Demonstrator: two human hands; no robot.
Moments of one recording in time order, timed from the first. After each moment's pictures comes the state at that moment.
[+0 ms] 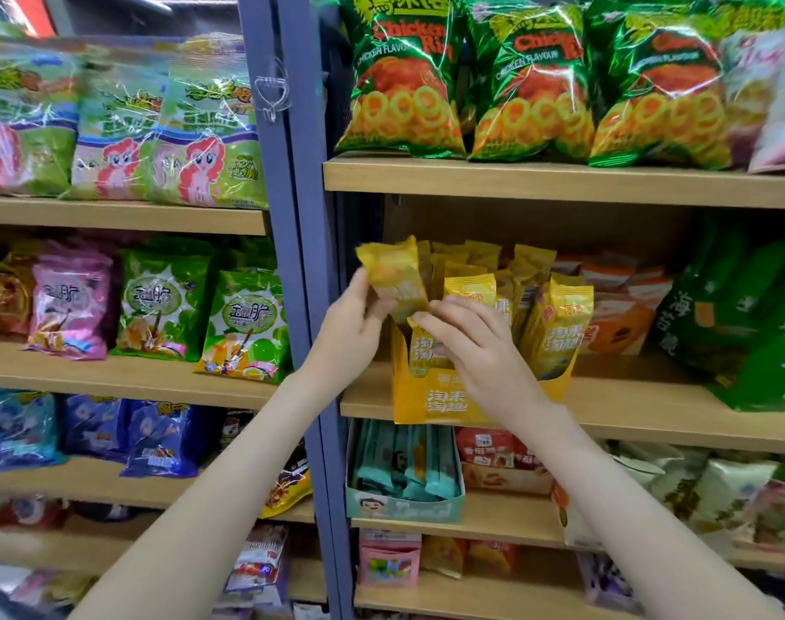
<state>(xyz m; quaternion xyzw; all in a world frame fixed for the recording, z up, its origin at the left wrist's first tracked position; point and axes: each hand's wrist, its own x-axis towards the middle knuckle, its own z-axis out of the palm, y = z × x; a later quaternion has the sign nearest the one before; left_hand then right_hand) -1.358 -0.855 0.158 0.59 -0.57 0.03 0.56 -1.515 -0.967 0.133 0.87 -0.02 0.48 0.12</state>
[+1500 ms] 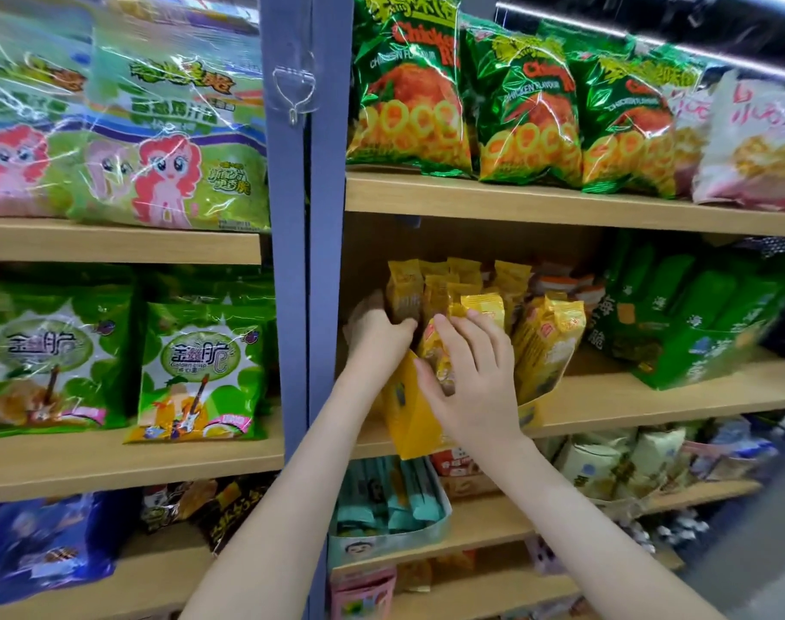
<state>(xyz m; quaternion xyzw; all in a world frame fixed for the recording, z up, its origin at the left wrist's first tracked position) -1.332 -0.923 0.158 0.69 -0.46 -0.19 0.52 -1.466 -0.933 0.120 0.76 -0.24 0.56 0.24</state>
